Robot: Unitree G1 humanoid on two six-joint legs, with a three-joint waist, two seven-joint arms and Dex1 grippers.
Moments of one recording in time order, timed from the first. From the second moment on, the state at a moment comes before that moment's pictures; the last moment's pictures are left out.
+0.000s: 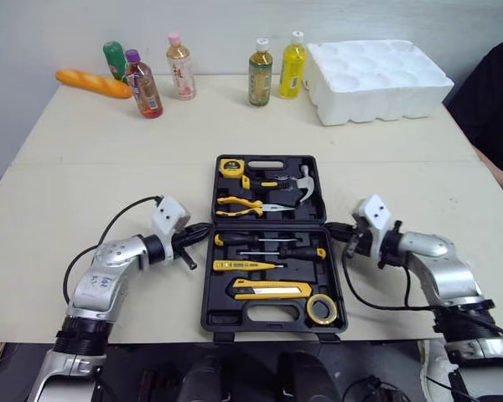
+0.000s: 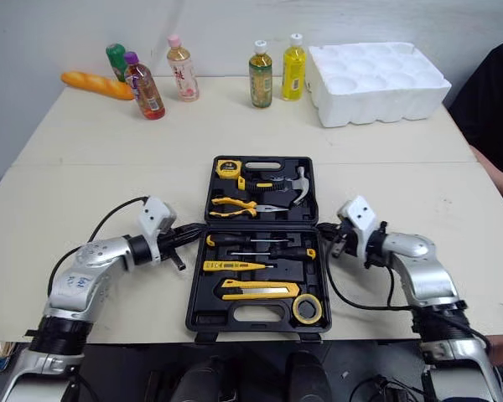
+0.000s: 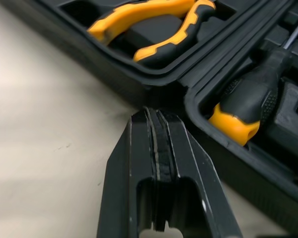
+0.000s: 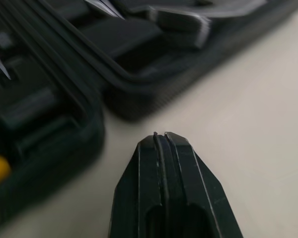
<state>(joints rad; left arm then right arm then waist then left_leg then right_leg) -0.33 0.53 -0.02 -0.02 -0.29 0.44 -0.68 -0.42 -0.61 0.04 0.21 0.24 0.27 0.93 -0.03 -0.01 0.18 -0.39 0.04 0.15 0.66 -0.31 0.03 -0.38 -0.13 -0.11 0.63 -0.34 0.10</state>
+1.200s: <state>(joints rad) -0.38 0.61 0.17 -0.03 -0.34 0.72 -0.61 -0.53 -0.72 -0.10 0.07 0.35 0.76 0.88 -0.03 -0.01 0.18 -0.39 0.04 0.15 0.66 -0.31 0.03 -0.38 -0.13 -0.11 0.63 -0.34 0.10</state>
